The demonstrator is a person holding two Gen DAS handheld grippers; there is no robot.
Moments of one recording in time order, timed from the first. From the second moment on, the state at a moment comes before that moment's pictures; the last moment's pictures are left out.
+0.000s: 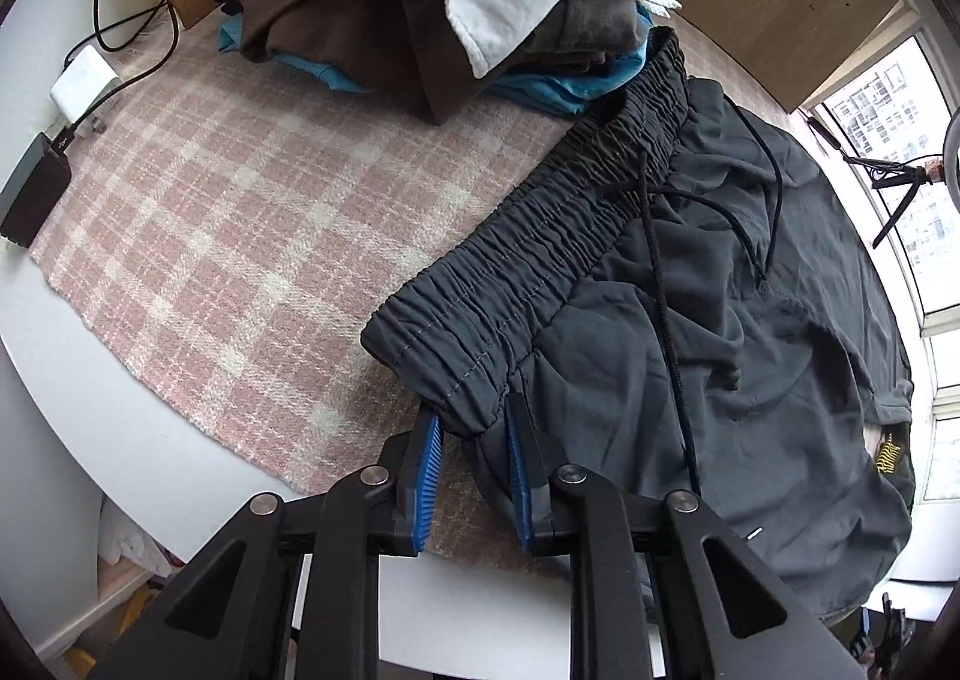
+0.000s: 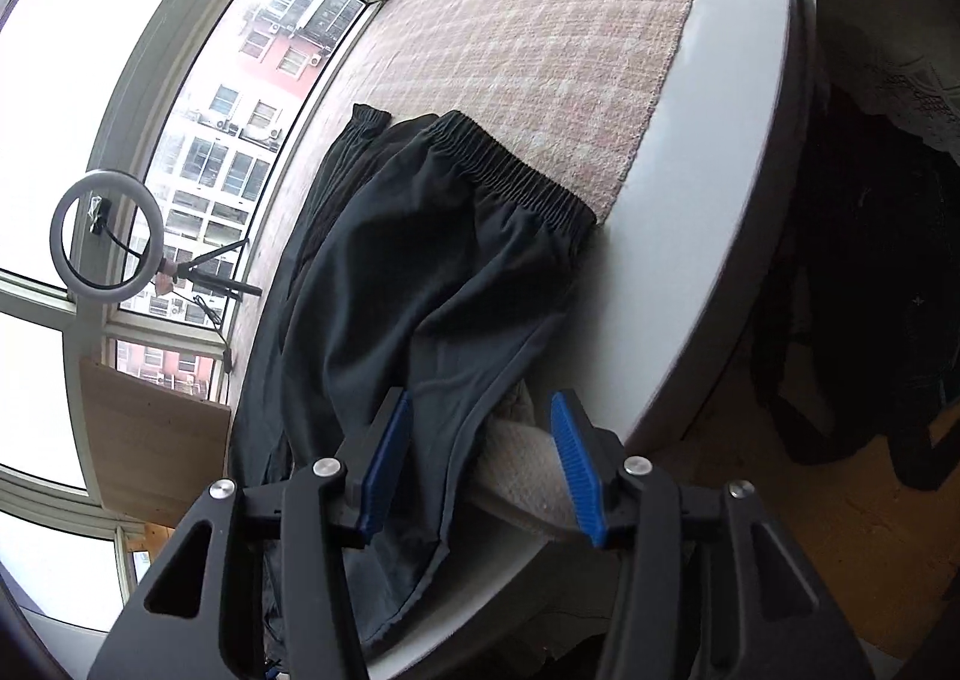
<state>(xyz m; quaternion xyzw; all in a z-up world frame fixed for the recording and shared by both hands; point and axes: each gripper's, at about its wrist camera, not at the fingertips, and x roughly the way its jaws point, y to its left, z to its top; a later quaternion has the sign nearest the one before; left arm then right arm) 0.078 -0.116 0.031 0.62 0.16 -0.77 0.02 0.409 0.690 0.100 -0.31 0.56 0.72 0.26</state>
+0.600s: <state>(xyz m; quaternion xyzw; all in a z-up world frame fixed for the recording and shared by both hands) 0.087 -0.112 0.067 0.58 0.18 -0.80 0.03 0.409 0.704 0.075 -0.20 0.68 0.67 0.20</state>
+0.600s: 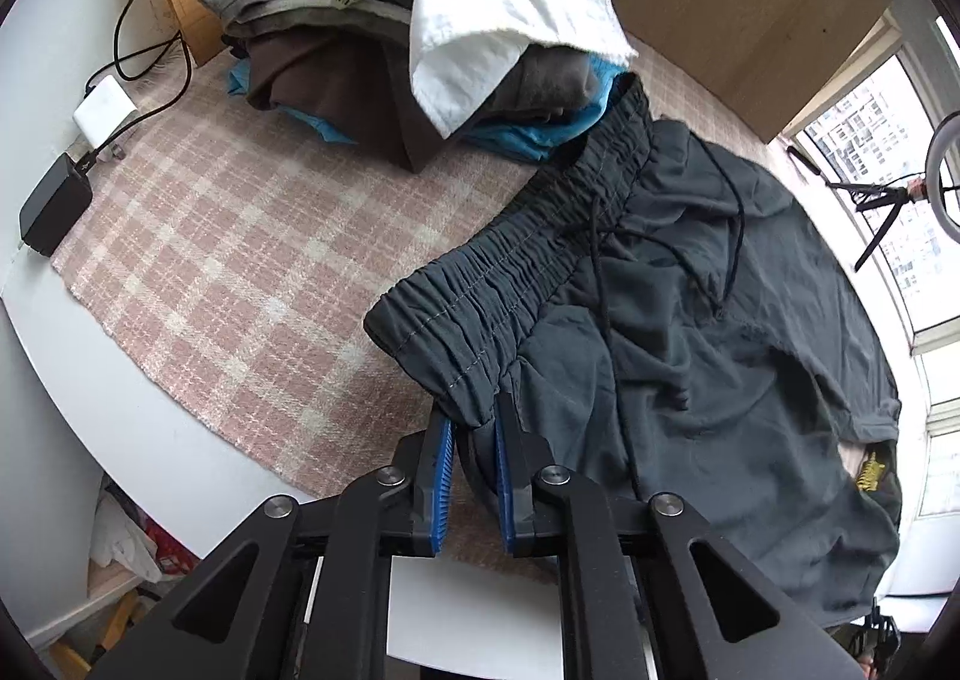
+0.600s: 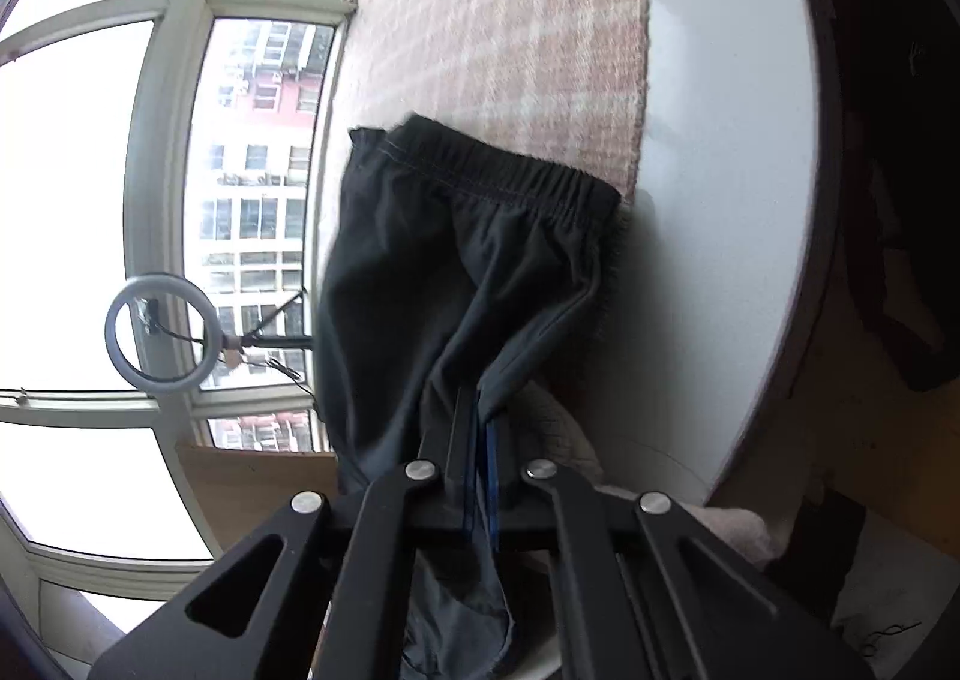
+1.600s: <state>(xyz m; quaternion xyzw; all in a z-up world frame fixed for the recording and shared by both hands) -0.183 0.016 0.094 0.50 0.10 -0.85 0.12 0.016 0.847 0.127 -0.37 0.42 0.76 0.33</state>
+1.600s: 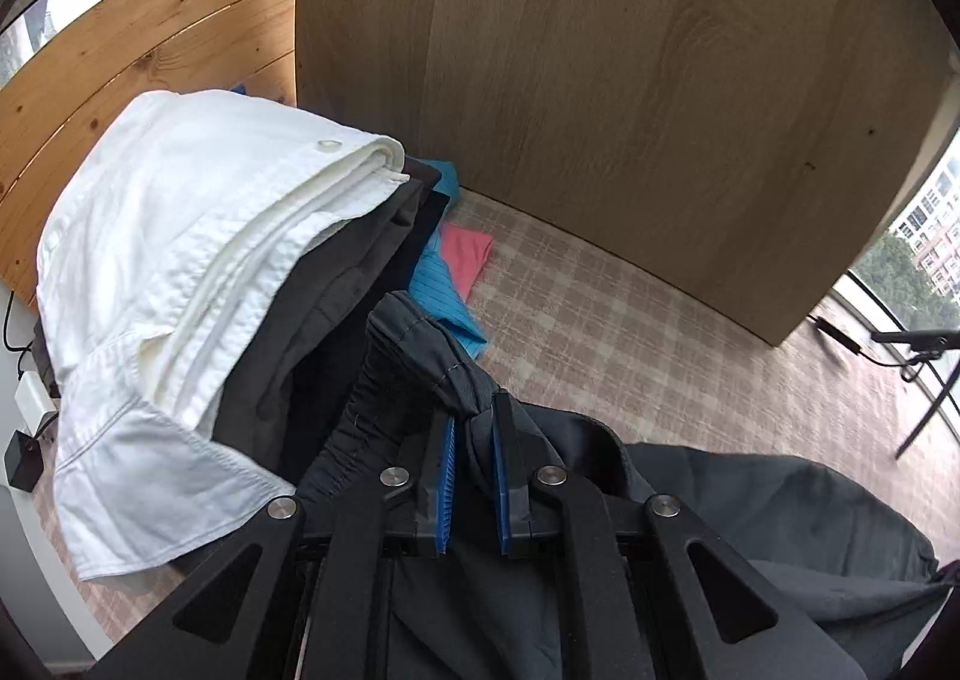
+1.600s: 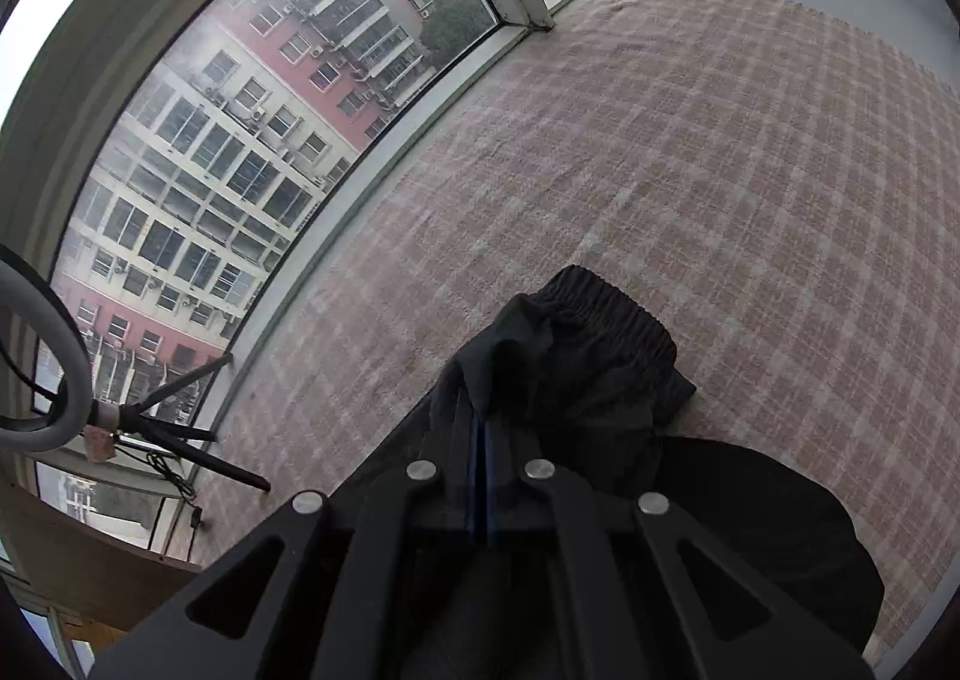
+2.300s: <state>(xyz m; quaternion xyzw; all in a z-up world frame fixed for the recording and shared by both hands) -0.218 0.050 0.088 0.53 0.02 -0.84 0.09 -0.046 0.872 0.084 -0.52 0.37 0.73 0.25</state>
